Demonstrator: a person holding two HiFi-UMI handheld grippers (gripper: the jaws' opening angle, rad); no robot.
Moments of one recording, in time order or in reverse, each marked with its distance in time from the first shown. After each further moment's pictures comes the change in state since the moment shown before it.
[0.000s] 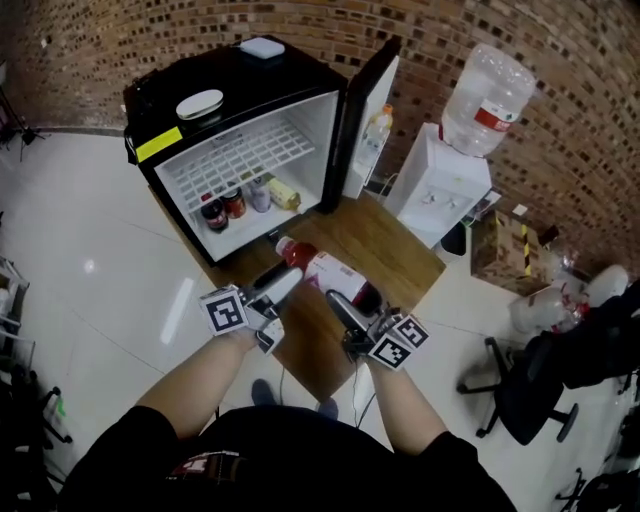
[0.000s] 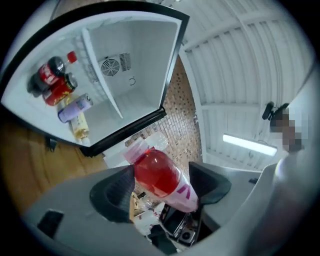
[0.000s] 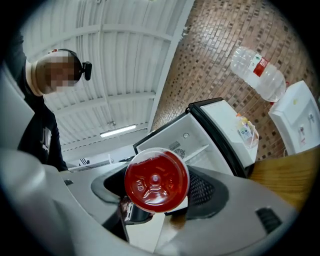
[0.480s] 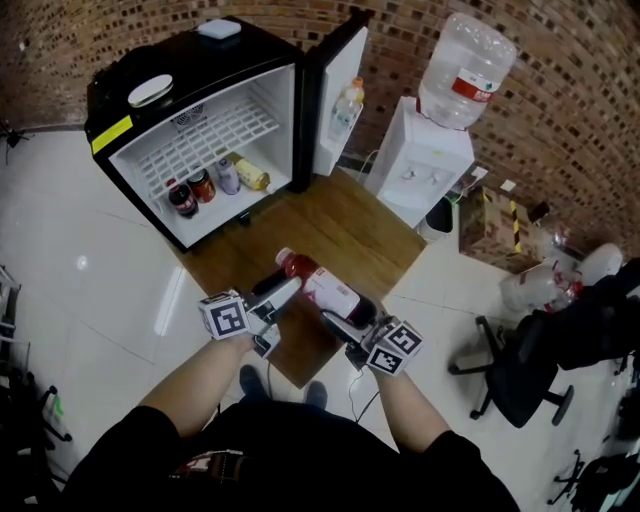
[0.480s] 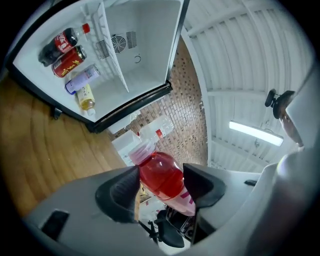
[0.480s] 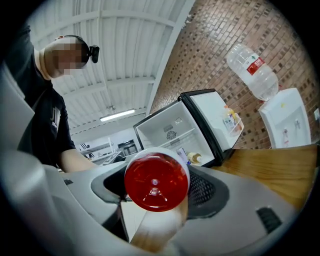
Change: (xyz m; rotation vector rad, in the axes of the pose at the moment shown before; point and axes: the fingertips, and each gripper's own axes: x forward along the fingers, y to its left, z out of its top) left arm 0.029 0.017 -0.106 0.002 0.129 0.079; right arm -0.106 -0.031 -0.050 -0.038 0.192 -0.026
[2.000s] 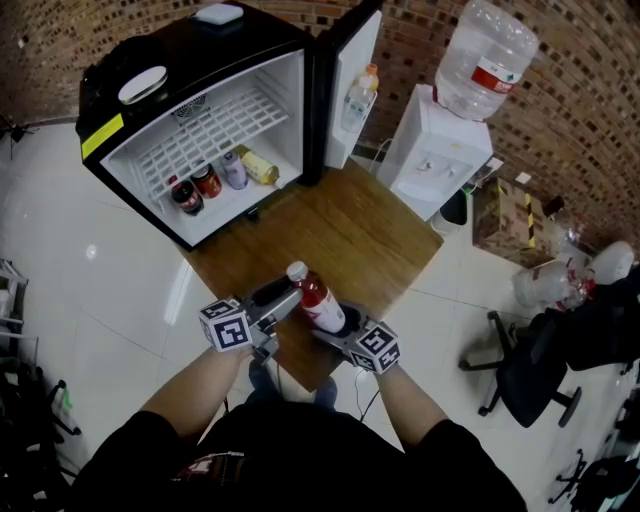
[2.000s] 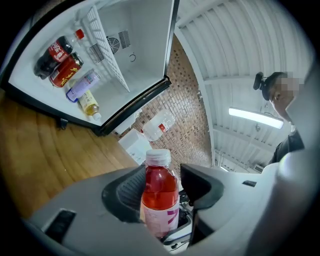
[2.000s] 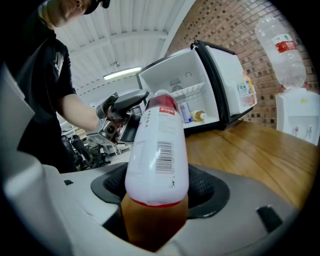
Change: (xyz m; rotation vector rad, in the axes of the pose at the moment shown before) left arm -0.015 0.037 -0.011 0.112 0.060 0.019; right arm 0.029 -0.036 -0.147 -0.173 0.460 0.027
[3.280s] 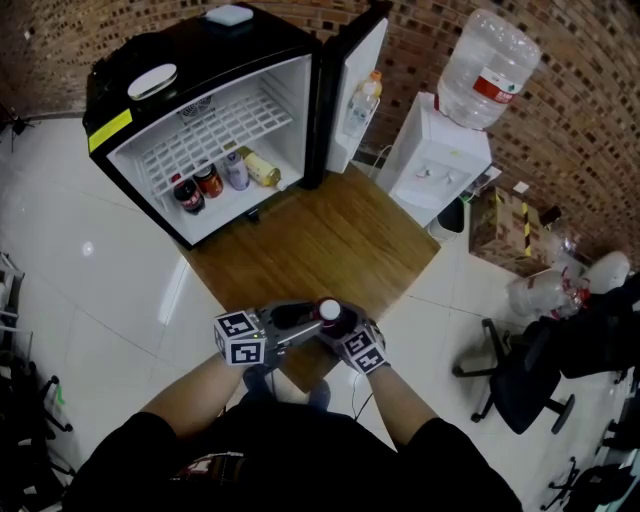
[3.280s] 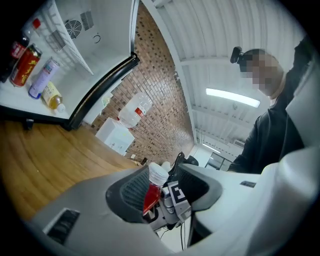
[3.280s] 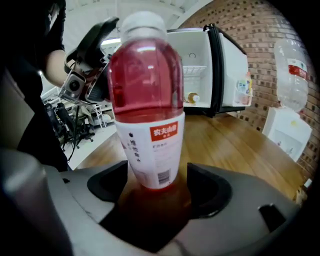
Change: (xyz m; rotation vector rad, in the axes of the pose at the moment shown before) left arm 0.011 -0.057 -0.052 0.201 0.199 -0.191; right arm 0.009 -0.029 -0.057 -0.138 0.255 -0.191
